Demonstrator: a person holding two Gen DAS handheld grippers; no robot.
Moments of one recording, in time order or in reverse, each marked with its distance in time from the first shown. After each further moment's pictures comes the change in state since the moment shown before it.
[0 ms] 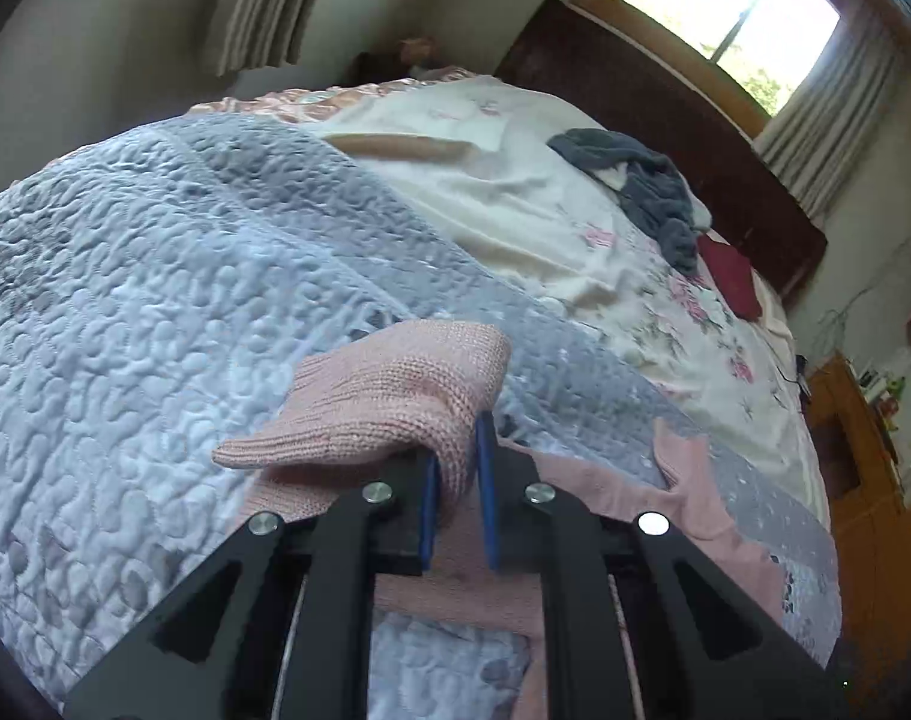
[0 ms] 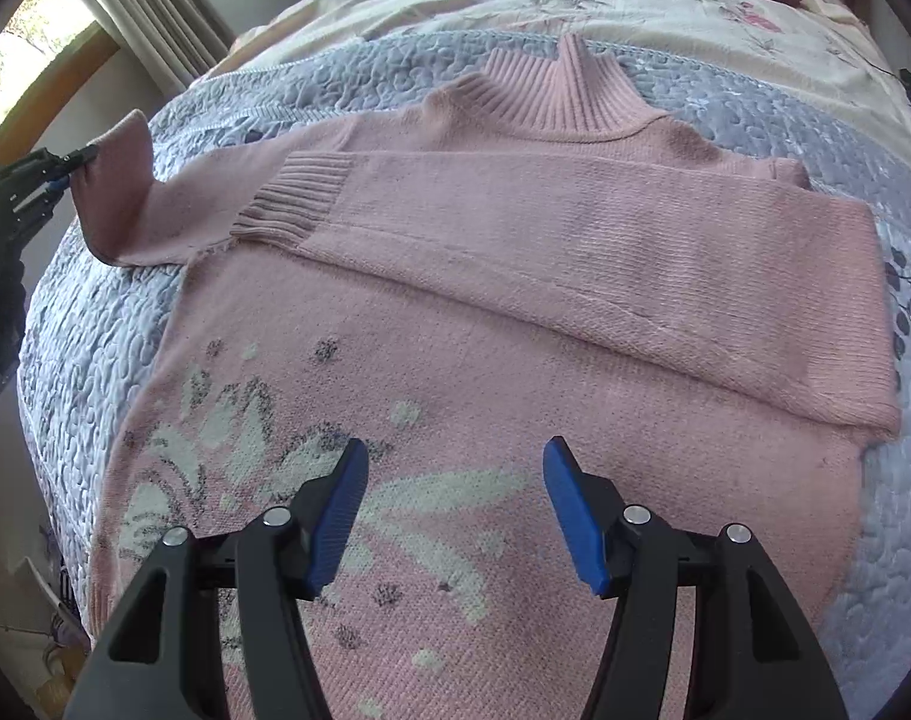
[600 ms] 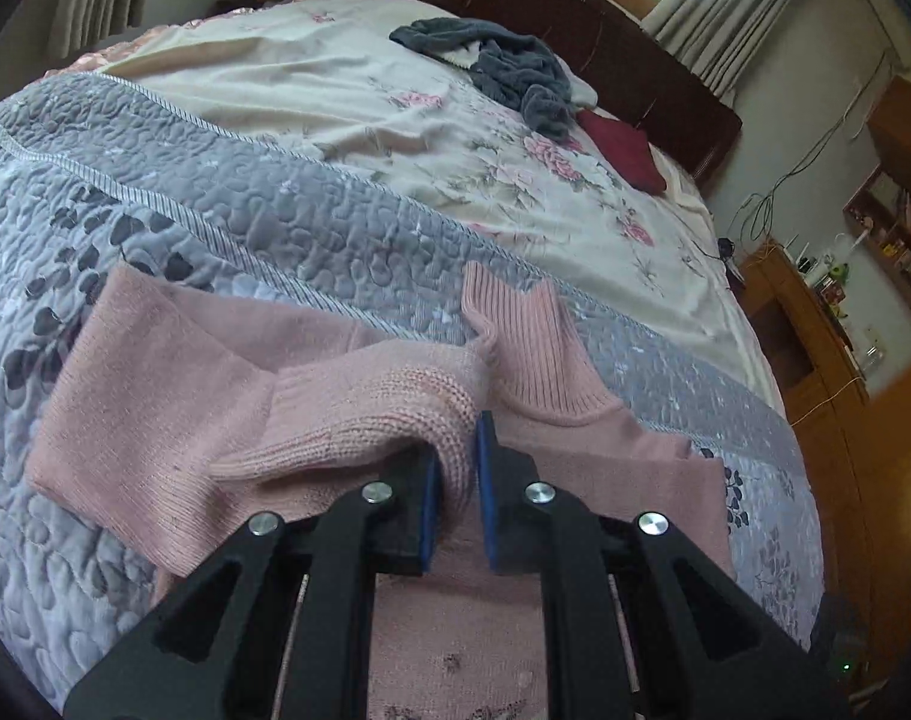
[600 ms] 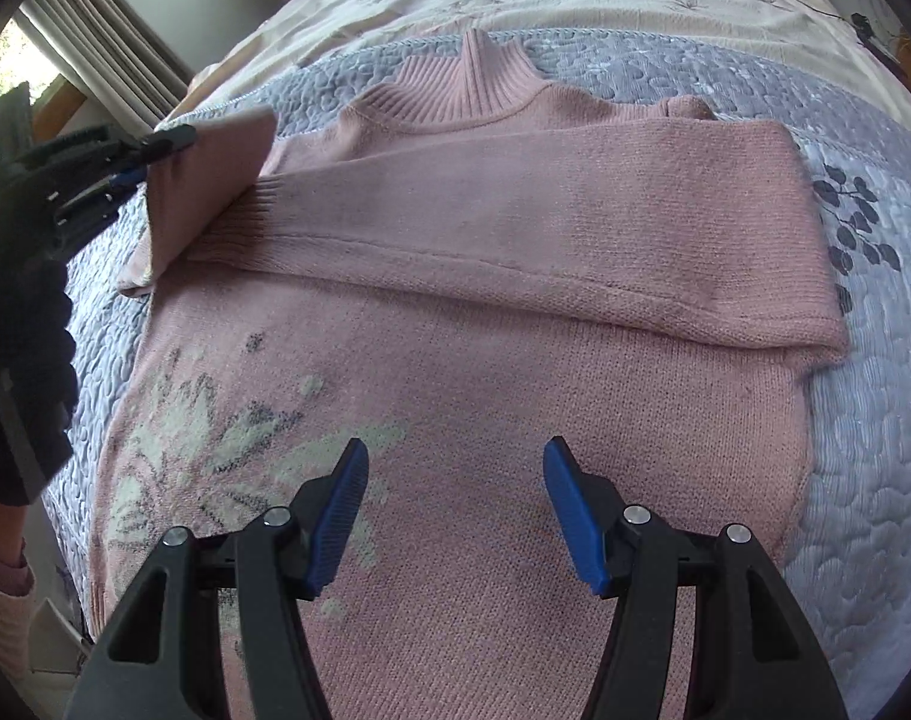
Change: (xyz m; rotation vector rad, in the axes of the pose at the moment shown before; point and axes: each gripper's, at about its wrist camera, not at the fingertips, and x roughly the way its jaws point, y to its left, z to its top) left arm 0.081 -0.167 -0.114 0.141 0.188 -0.156; right arm -0.013 -0.051 -0.025 0.110 -0.020 0.001
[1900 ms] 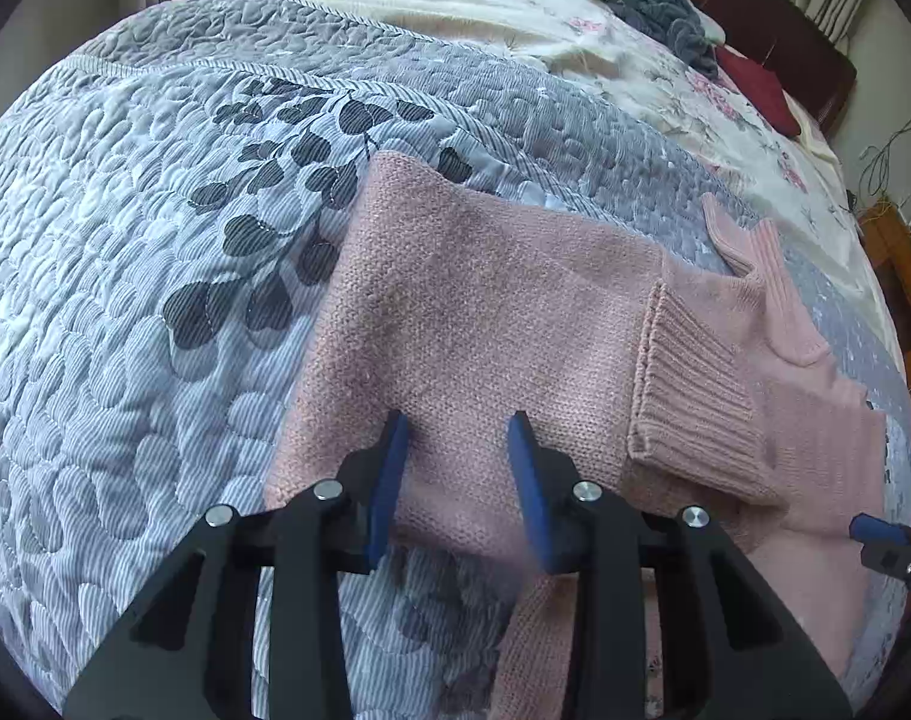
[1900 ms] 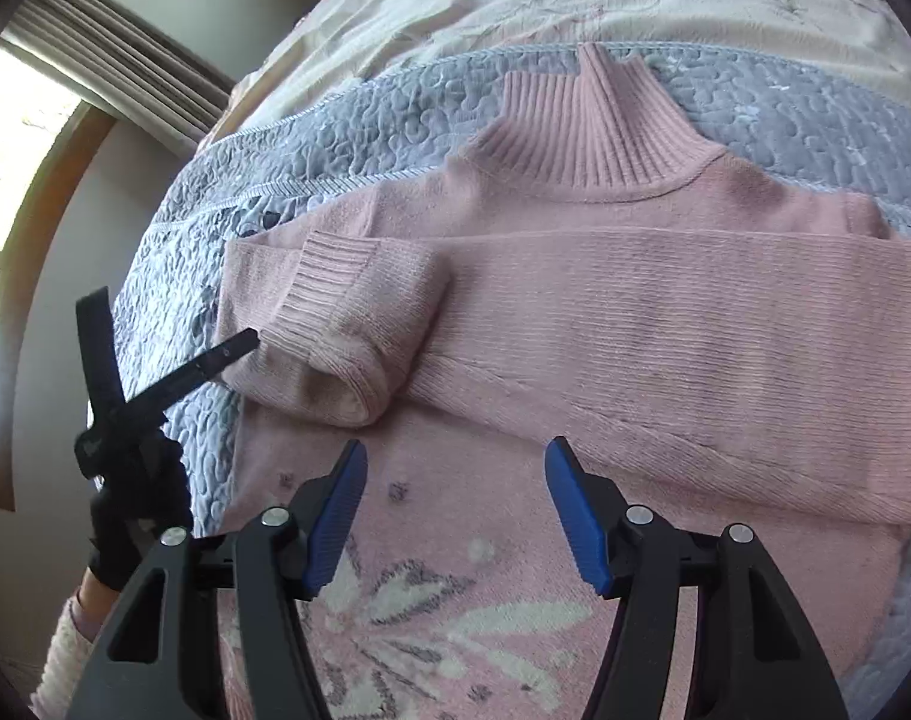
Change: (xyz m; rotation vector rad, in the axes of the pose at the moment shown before) left arm 0.005 0.130 0.001 0.009 0.151 0.290; right arm 0.034 0.061 0.099 0.040 0.077 0.180
